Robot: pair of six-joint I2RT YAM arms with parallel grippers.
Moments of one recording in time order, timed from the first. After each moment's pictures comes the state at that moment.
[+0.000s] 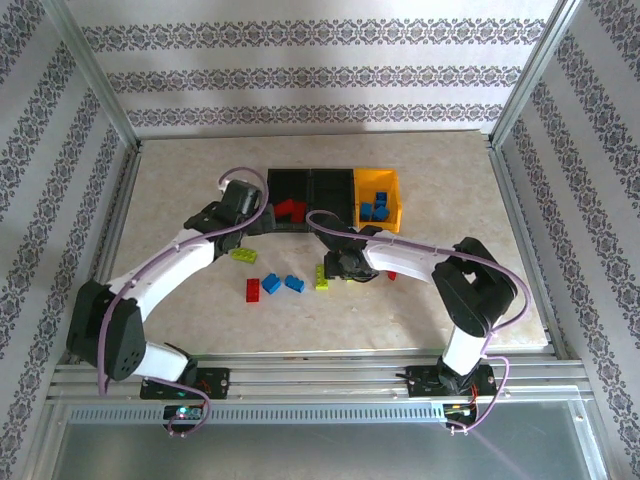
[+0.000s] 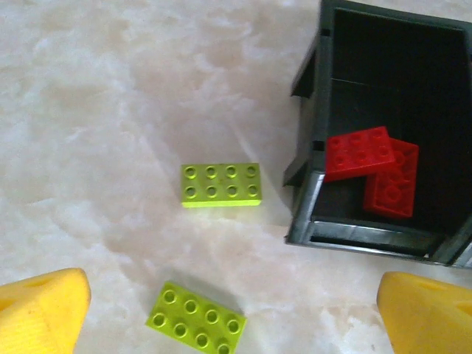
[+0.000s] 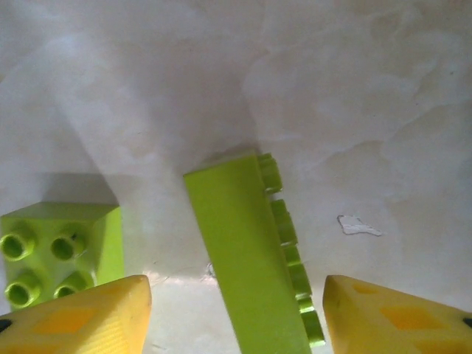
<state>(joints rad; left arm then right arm) -0.40 1.37 0.97 -0.45 -0.34 -0.51 0.74 1.77 1.09 -0.64 0.12 0.74</state>
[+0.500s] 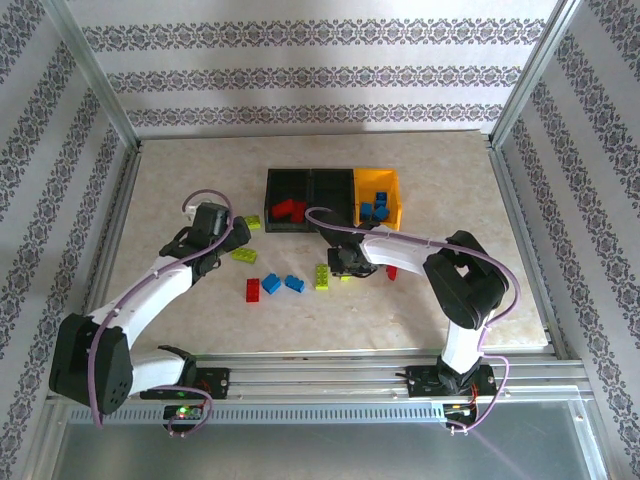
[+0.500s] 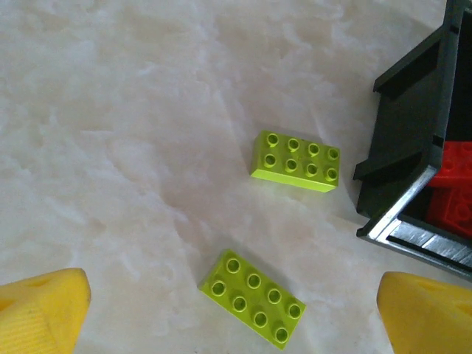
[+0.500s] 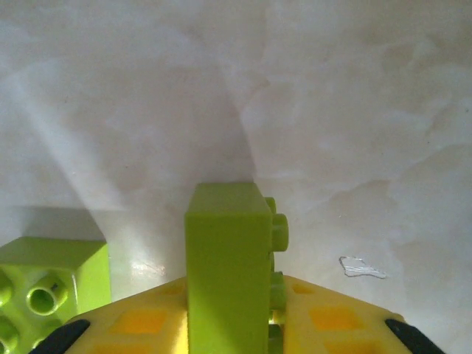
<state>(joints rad) -0.28 1.22 0.75 -0.36 -0.27 -0.67 0.72 1.82 1.13 -0.63 0.10 0.70</state>
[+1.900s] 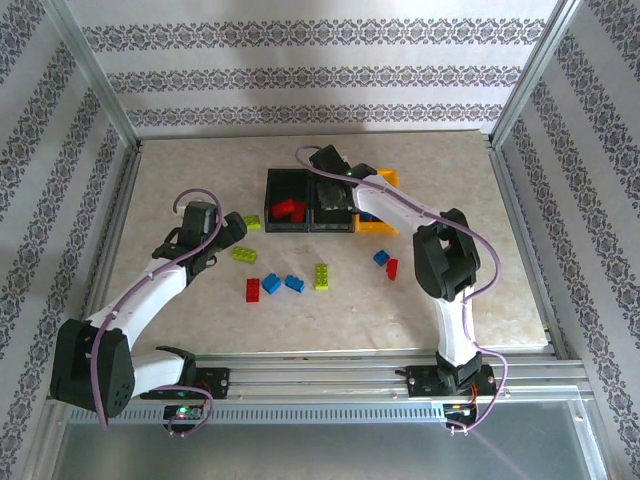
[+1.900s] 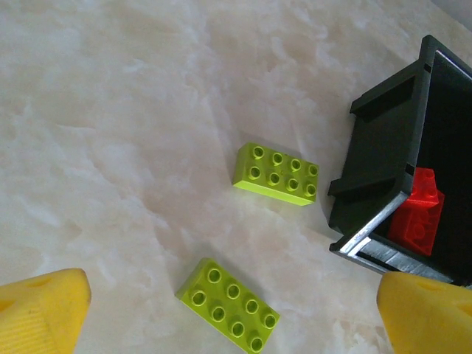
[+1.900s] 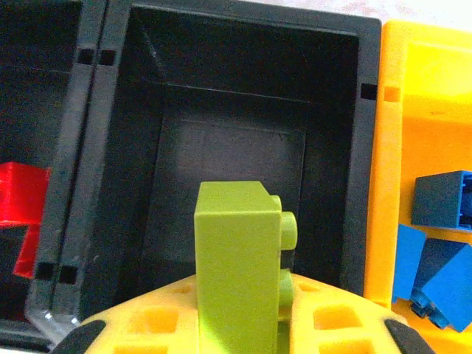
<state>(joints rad) -0.21 1.21 0.73 -0.30 -0.15 -0.71 0.58 2.08 1.74 -0.73 0.26 0.42</state>
